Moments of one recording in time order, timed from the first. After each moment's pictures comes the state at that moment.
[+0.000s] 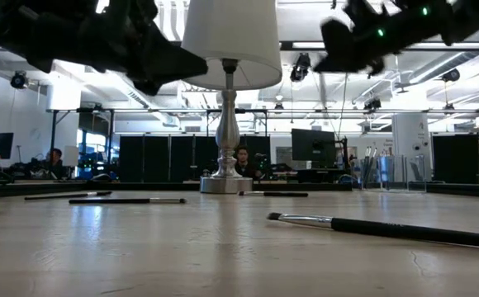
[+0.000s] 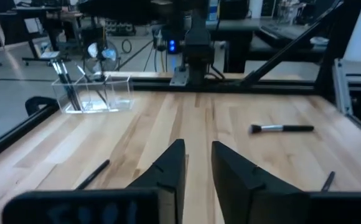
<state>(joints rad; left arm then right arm) -0.16 1.29 0.44 0.76 -0.26 -0.03 -0.02 1.11 0.52 0.47 0.78 0.01</state>
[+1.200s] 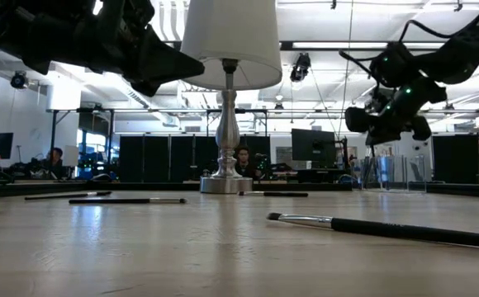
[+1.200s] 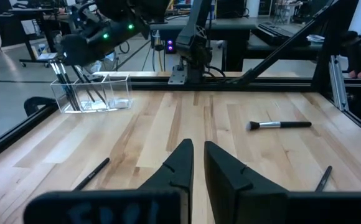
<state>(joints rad) -0.16 1.27 0.42 0.76 -0.25 -0.02 -0.83 1.19 0.41 0.28 0.52 0.43</state>
